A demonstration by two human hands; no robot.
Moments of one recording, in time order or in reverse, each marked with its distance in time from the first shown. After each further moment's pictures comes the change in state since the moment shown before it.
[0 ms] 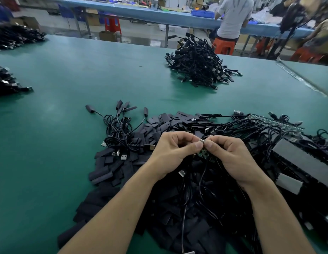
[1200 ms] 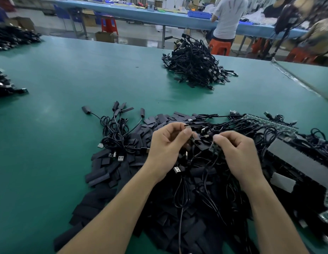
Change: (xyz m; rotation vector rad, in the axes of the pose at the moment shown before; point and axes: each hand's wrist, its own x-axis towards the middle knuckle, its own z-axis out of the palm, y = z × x) left_hand -0.004 0.016 0.013 -0.065 0.222 0.069; right_hand -0.007 -0.009 -0.004 -0.352 0.424 0.046
